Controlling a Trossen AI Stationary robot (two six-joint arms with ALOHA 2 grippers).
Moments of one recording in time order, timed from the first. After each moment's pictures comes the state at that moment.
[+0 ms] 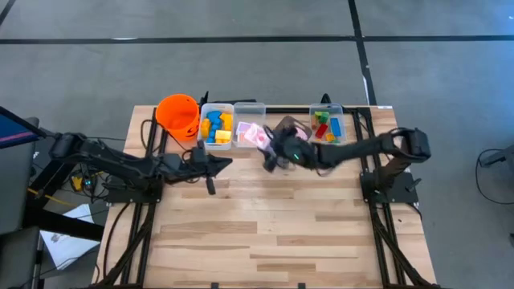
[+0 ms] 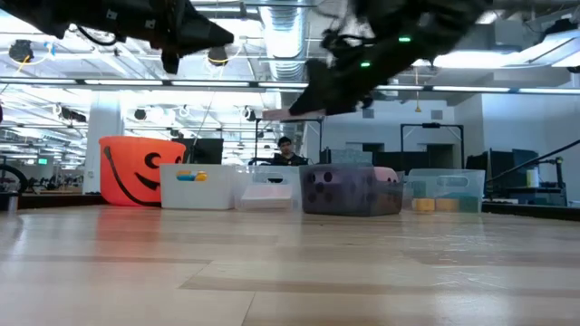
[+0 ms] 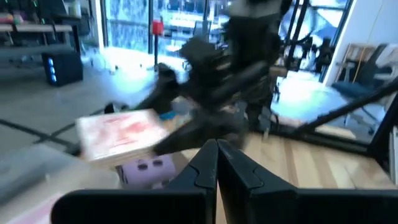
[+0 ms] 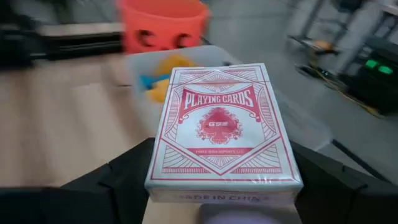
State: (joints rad) left arm -0.16 1.02 0.43 0.55 -0.47 -0.13; right arm -0.07 1.62 0.88 0.35 0.51 0.05
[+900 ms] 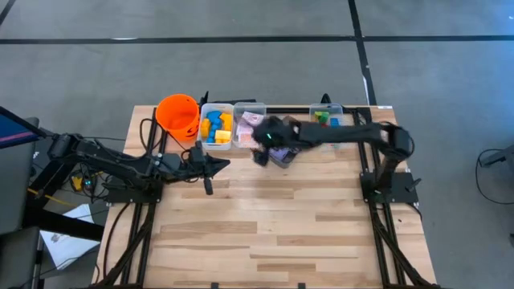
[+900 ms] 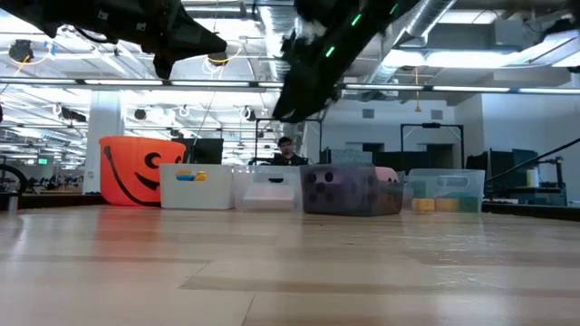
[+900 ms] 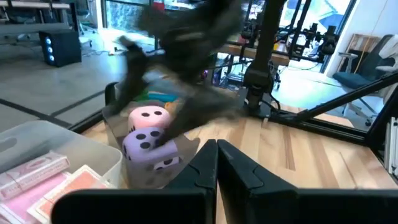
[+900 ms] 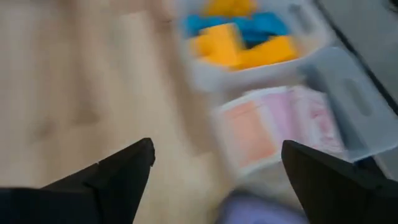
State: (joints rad) left arm -0.16 0.96 0.43 0.43 -0.47 -0.18; right arm -0.19 1.83 1.43 -0.38 0.21 0.03
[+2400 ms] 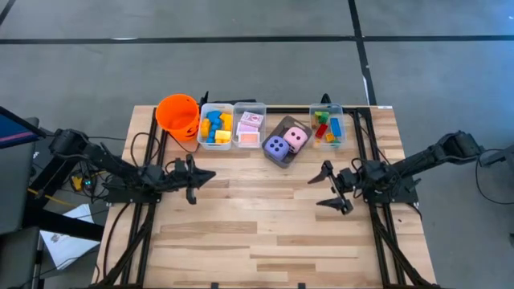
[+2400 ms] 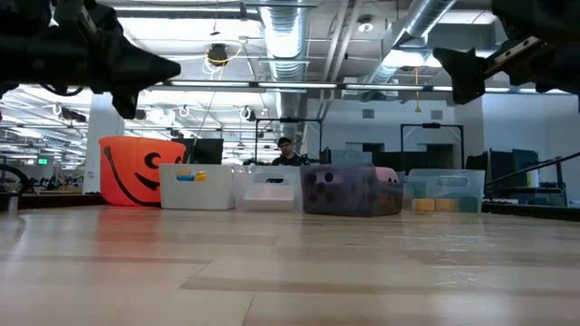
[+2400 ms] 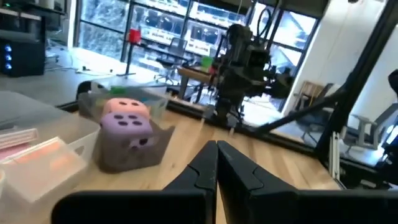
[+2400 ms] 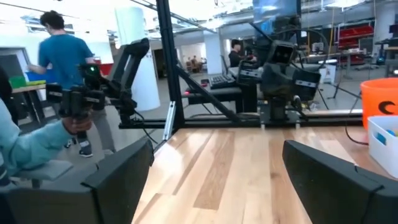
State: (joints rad) left arm -0.29 0.90 0.01 0.99 -0.51 -0.24; right arm 0.21 0.89 0.01 1.00 -0.08 0.13
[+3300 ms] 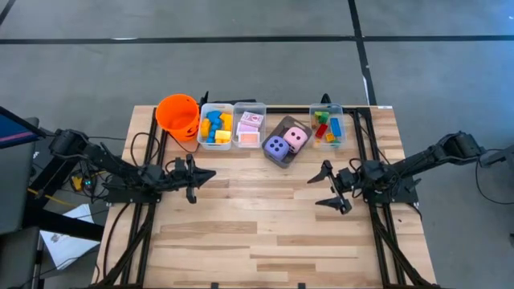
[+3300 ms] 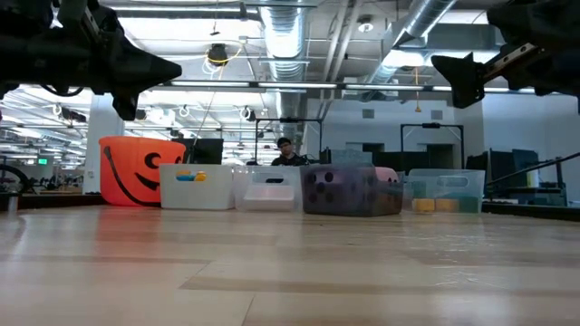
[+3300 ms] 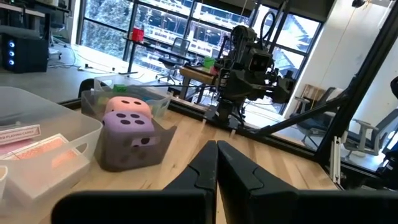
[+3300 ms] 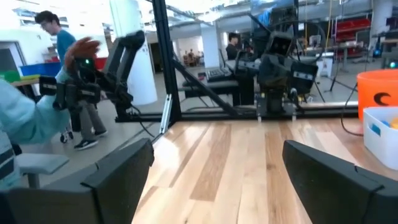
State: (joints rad) left arm -0.29 0.91 0.01 1.00 -0.51 -0.27; right arm 0.19 0.89 0.01 0.97 -0.08 0.13
